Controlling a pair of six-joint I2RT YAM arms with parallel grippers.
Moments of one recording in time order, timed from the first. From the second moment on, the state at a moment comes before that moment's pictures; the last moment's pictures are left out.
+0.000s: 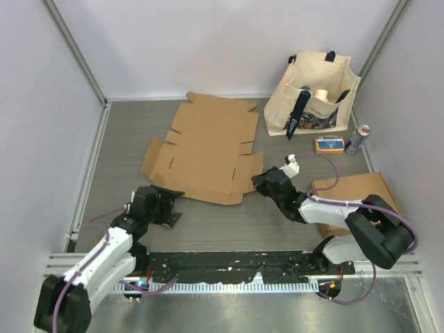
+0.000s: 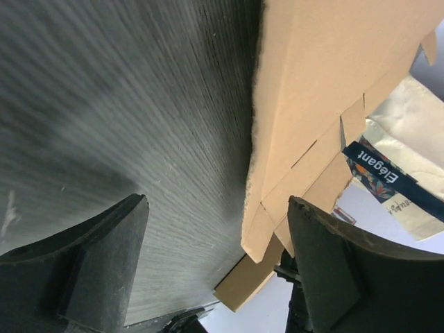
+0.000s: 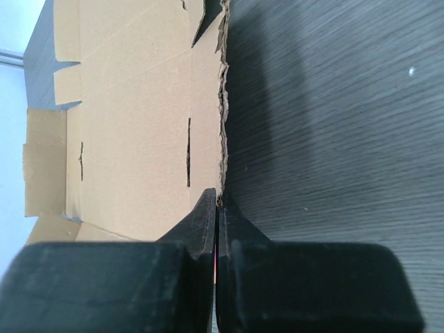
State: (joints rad) left arm -0.34 0.69 0.22 -0.30 0.05 -1.64; right arm 0.69 1.36 0.43 0.41 0.35 1.11
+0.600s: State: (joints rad) left arm -0.34 1.11 0.24 0.13 0.10 -1.60; right arm 0.75 1.36 0.38 0.40 0.37 1.13
